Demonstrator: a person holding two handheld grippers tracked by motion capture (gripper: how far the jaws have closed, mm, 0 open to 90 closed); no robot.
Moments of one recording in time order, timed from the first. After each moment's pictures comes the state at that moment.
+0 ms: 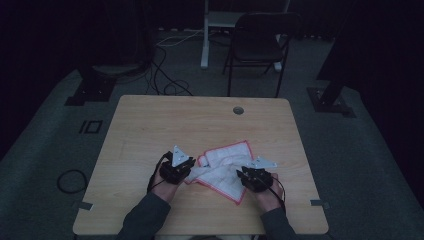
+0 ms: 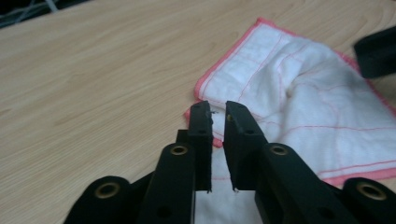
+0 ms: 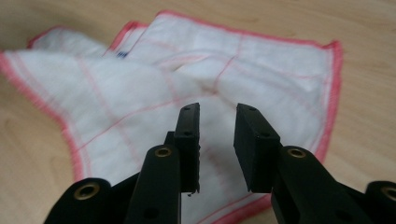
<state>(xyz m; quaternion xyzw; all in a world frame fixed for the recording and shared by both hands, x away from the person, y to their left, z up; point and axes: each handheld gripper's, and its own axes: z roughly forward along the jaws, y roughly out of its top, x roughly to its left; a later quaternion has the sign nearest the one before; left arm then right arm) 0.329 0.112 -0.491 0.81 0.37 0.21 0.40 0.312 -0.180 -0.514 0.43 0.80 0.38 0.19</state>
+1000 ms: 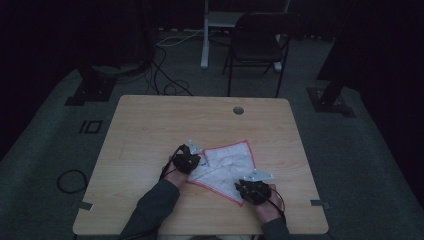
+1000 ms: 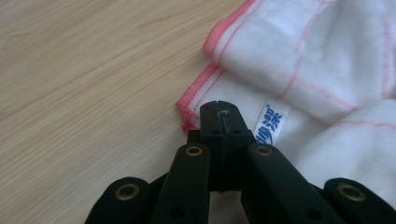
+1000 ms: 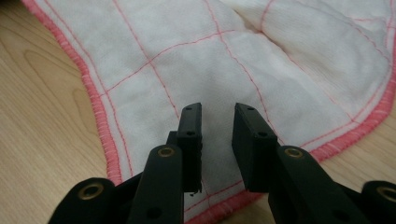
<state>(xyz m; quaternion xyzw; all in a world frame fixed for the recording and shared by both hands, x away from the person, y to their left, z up) 0.386 0.087 -0.532 0.85 0.38 0.19 0.30 0.288 -0.180 -0.541 0.41 0.82 0.36 0.16</state>
